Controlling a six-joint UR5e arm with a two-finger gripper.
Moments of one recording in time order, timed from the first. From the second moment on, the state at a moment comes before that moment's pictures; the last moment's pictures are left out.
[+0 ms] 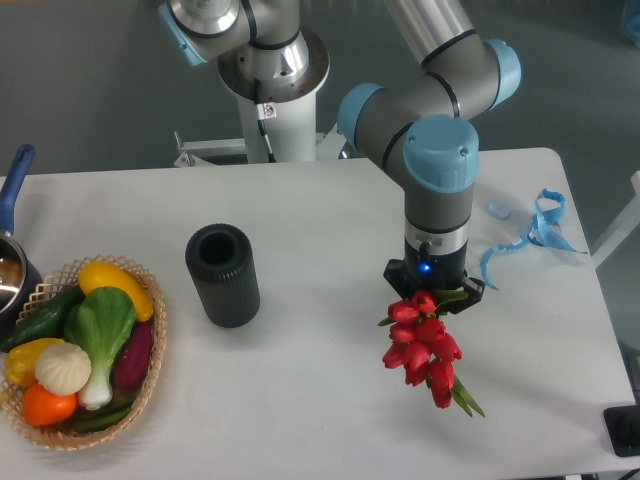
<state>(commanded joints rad) 2.57 -1.96 -1.60 -0.90 1.53 0.97</state>
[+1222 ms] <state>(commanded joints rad) 2.52 -2.04 -1.59 -0.85 1.55 0.93</state>
